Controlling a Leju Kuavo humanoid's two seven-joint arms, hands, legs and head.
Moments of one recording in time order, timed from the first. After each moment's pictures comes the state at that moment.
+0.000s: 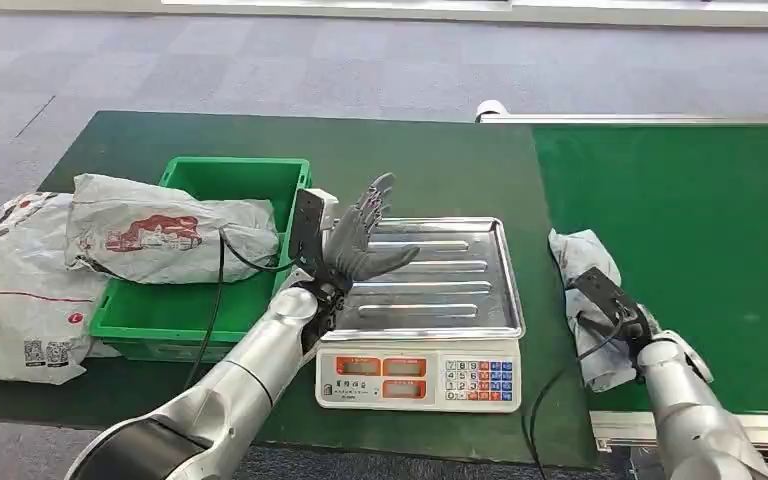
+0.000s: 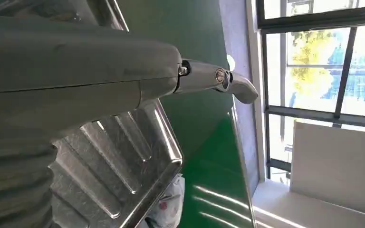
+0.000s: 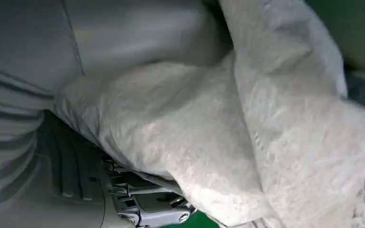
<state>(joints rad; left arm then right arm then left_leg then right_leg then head) -0.75 -0.34 -0.20 -0.45 -0.07 -0.21 -0.62 -0.66 -0.18 -0.54 -0.38 1.17 0.24 -0.11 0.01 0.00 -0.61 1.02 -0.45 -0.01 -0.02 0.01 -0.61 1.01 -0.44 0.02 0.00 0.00</state>
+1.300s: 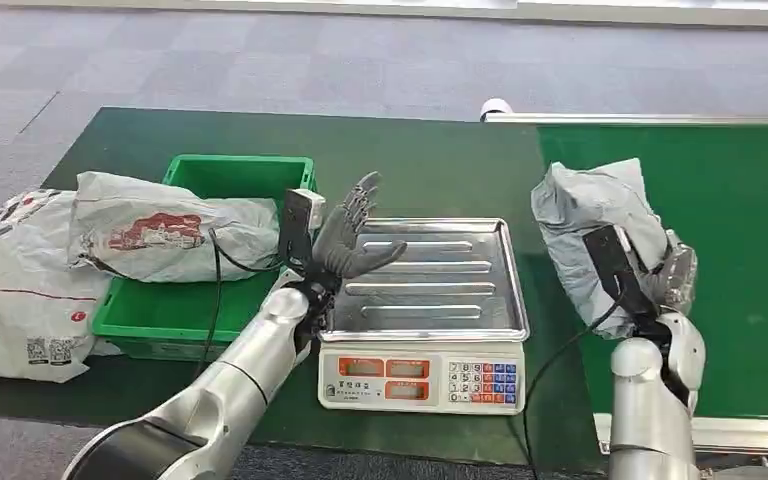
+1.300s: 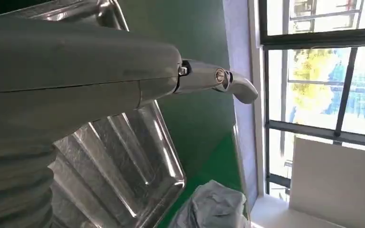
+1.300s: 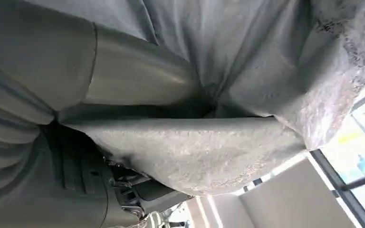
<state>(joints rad) -0.74 -0.33 -0.15 -0.46 -0.10 -0.20 -0.63 -0.38 0.07 -0.46 -1.24 1.21 -0.15 -0.08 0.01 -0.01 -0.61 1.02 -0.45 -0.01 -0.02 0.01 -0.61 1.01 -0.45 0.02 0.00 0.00</state>
